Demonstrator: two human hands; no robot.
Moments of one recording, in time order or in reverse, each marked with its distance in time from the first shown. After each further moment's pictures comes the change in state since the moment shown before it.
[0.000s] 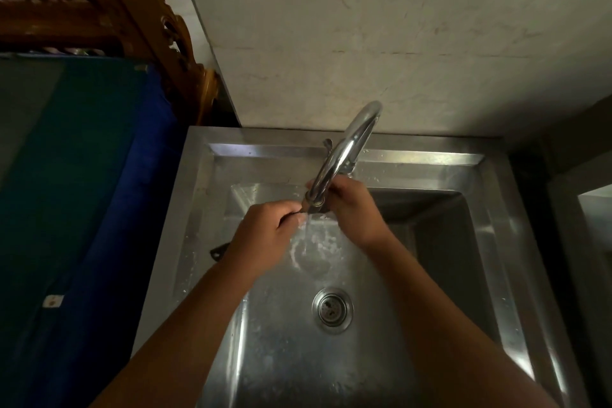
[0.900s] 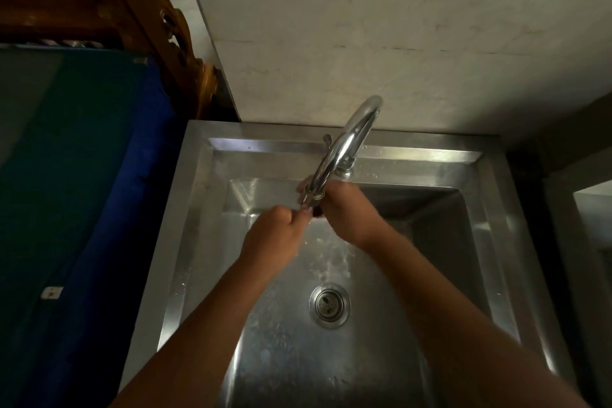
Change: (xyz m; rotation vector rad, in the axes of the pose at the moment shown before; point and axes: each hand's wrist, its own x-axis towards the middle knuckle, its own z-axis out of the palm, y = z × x) left_hand 0.000 0.003 0.028 0.064 0.000 -0.329; right_hand -0.004 -0.007 0.001 -0.331 -0.189 -0.141
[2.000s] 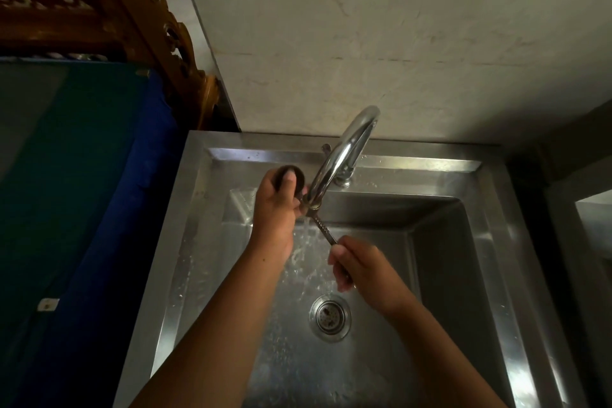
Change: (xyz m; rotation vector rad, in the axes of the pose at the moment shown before) left_hand 0.025 0.031 0.004 -1.004 0.139 -0.099; right_hand -0.082 0.016 0.015 0.259 0.051 0.388
